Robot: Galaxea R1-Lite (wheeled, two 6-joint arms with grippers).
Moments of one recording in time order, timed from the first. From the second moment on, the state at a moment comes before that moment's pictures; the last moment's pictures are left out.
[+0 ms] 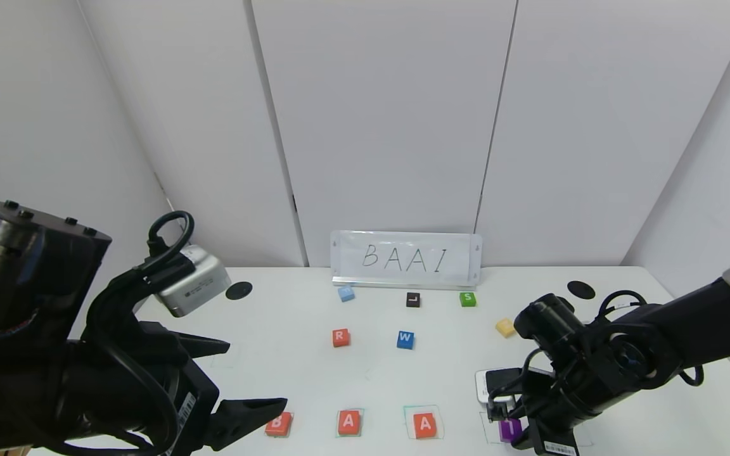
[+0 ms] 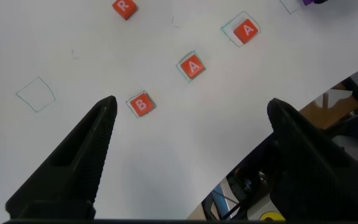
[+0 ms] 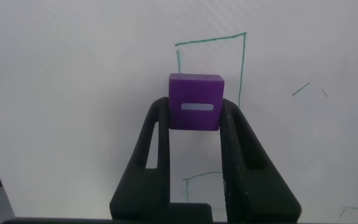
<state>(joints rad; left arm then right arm) -0.52 1.32 -0.87 0.30 -0.08 0.08 0.44 2.05 -0.95 0.19 0.19 -0.96</state>
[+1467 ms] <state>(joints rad) -0.52 1.35 -0.84 0.26 -0.08 0.10 0.44 2.11 -0.95 0.09 0.21 -0.98</state>
